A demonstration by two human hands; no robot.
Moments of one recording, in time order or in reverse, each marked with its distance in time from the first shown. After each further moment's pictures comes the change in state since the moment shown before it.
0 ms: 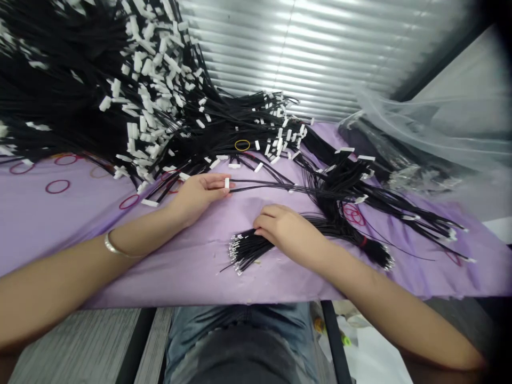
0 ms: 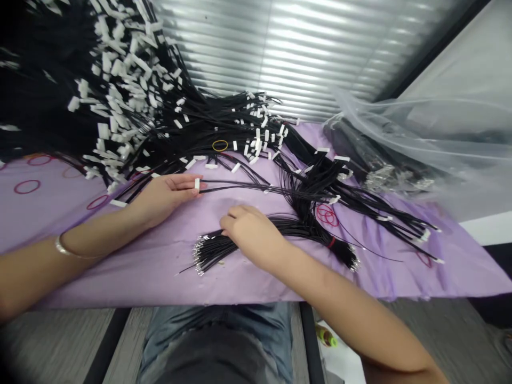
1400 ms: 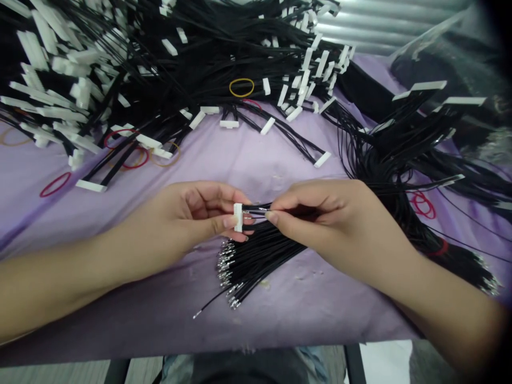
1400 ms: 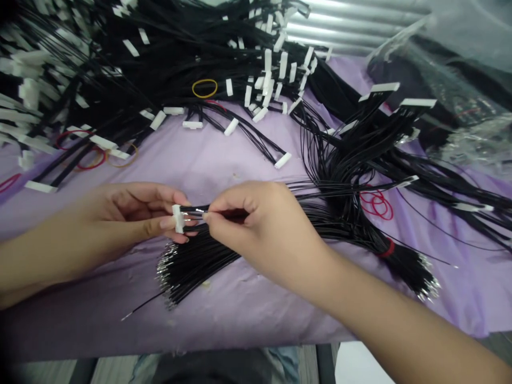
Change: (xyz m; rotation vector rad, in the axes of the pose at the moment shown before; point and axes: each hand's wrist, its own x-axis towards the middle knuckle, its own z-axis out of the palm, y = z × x) left_hand -0.039 0.007 0.025 -0.051 -0.272 -0.302; right_hand 0.000 0.010 -0.007 0.704 0.214 0.271
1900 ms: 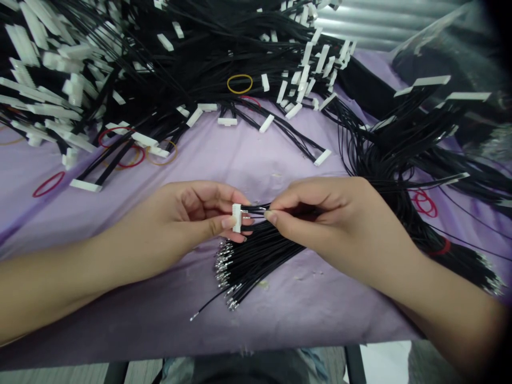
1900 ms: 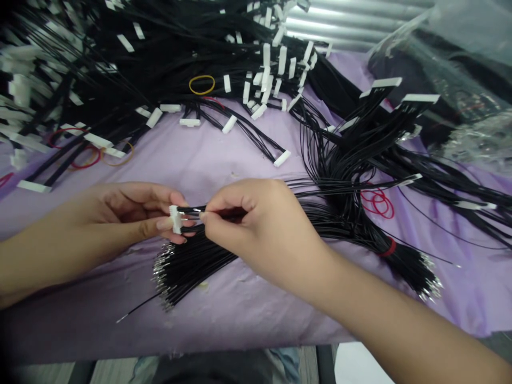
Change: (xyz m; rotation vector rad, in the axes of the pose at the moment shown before) left_hand 0.003 0.000 0.001 0.017 -0.001 -0.008; right_hand 0.000 -0.002 0.002 0.029 0.016 0.022
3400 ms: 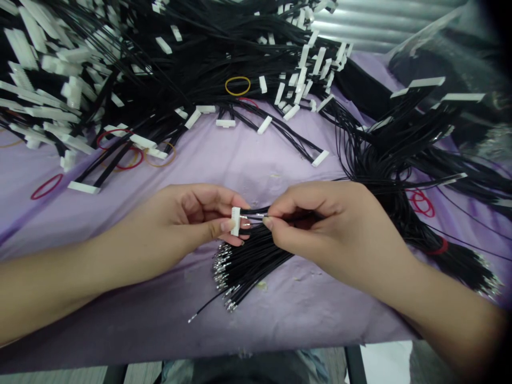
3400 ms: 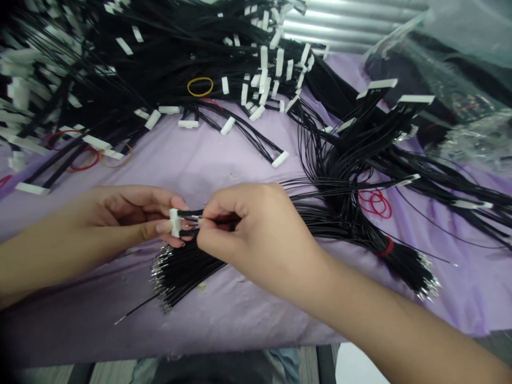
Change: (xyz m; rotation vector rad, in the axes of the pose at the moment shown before) left_hand -0.001 0.003 -0.001 0.012 -0.098 -0.021; right_hand -0.003 -0.001 0.004 -0.007 0.029 -0.044
